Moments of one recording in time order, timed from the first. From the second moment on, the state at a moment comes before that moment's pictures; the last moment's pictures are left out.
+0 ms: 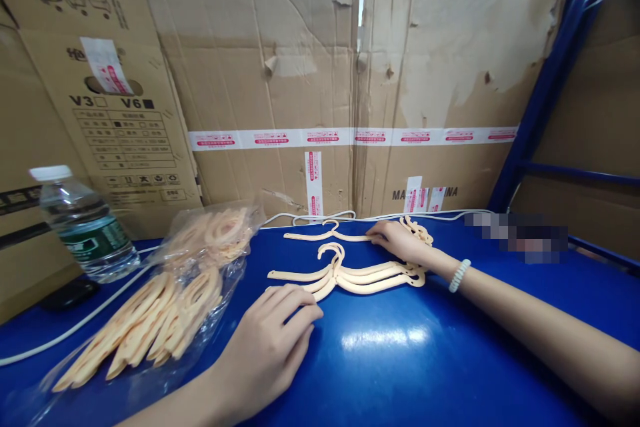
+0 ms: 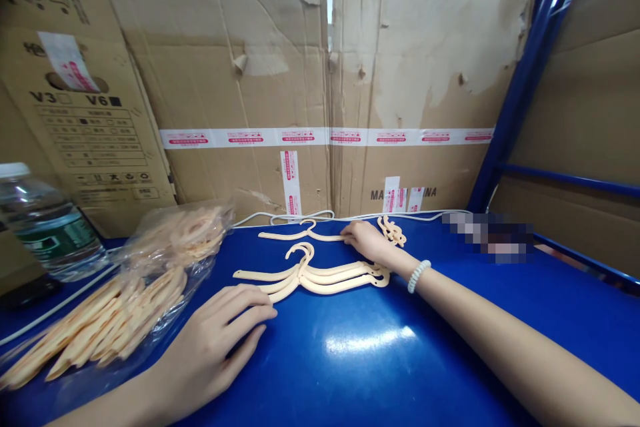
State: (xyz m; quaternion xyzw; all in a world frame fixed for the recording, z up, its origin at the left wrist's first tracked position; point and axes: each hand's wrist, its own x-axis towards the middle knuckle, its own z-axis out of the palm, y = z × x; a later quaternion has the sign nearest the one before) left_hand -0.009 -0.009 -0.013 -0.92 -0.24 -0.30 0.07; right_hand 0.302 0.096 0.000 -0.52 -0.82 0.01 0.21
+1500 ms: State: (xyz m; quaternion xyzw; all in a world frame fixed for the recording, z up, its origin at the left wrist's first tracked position) left_hand -0.017 -0.004 0.002 -0.84 -0.33 -0.38 0.19; right_hand 0.298 0.024 0.019 -0.49 -0.70 0.27 0.44
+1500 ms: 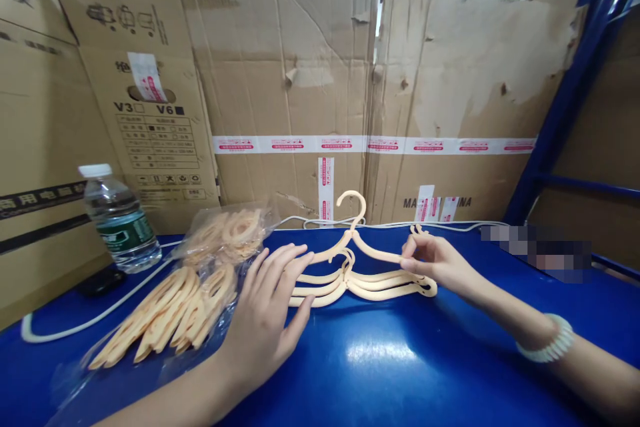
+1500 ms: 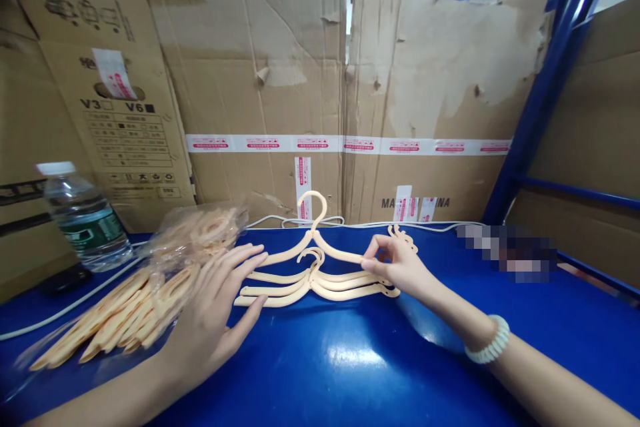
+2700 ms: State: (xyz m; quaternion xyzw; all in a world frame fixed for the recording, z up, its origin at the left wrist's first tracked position) left_hand -0.016 0.004 -0.017 -0.87 -0.33 -0.36 -0.06; right_hand 0.414 0.071 0.002 -0.56 -0.78 -0.01 0.26
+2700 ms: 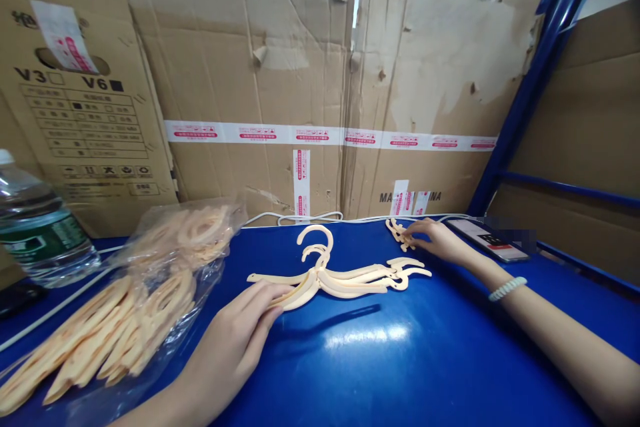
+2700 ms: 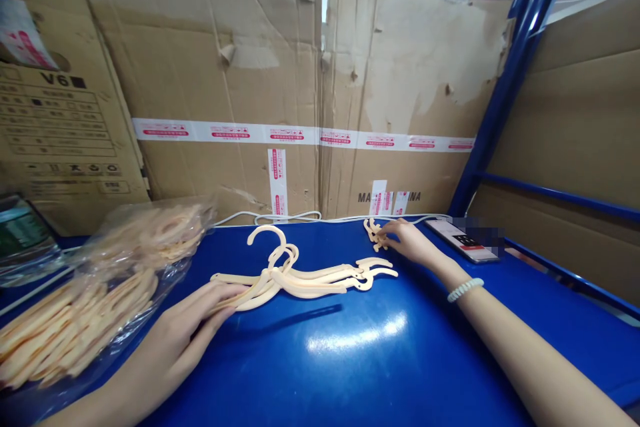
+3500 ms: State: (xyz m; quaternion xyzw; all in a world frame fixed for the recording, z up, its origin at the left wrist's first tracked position) left_hand -0.015 0.004 -0.009 -0.86 -0.33 -0.39 -0.02; right_hand 0.352 0.039 0.015 -0.55 -0.54 0.07 0.63
